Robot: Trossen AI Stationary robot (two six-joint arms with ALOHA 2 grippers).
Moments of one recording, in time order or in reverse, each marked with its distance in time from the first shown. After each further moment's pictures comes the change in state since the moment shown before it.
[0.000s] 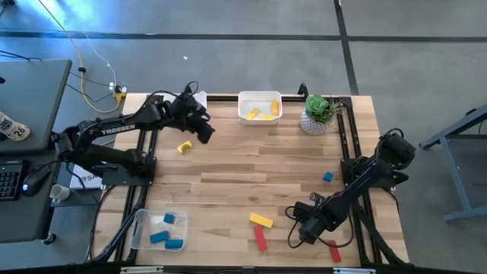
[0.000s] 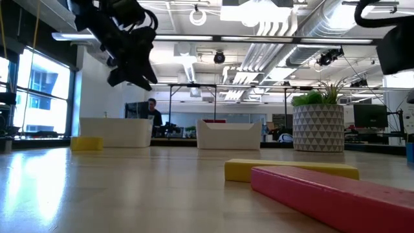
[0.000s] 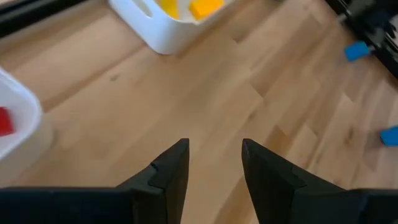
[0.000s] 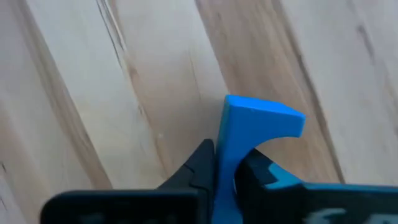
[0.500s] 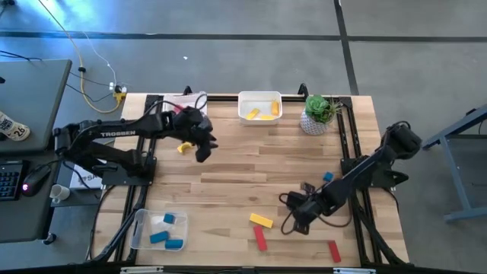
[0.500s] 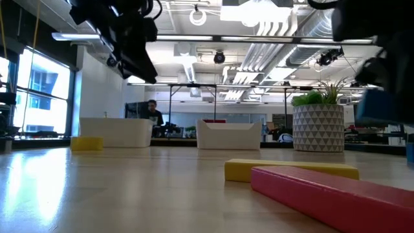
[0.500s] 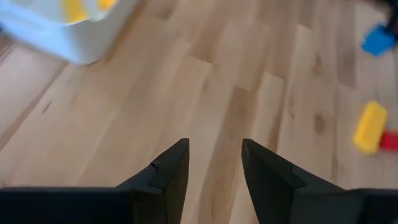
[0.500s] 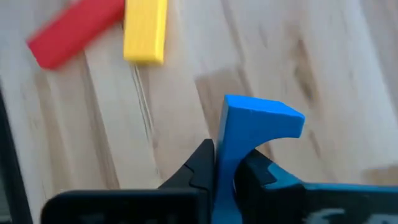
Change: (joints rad) left arm -0.196 0.000 0.000 0.003 -0.002 0.255; right arm -0.136 -0.134 0.000 0.046 0.028 -0.233
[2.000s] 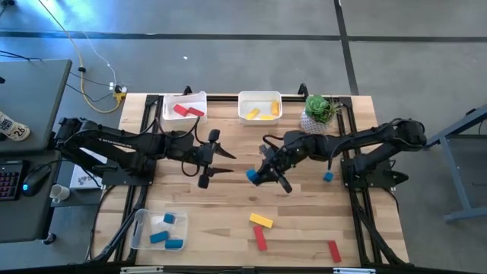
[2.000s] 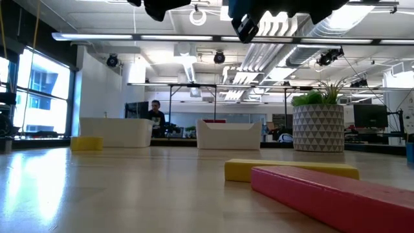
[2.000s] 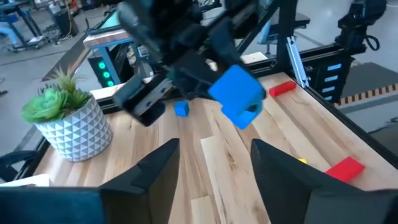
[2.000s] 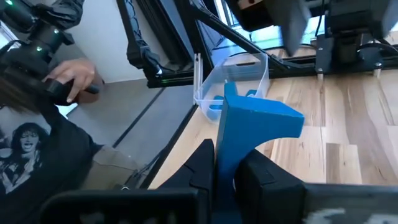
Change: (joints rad) left arm -0.403 0.000 0.000 0.519 -0.124 0.336; right arm -0.584 -0.109 0.000 0.805 -0.653 -0.683
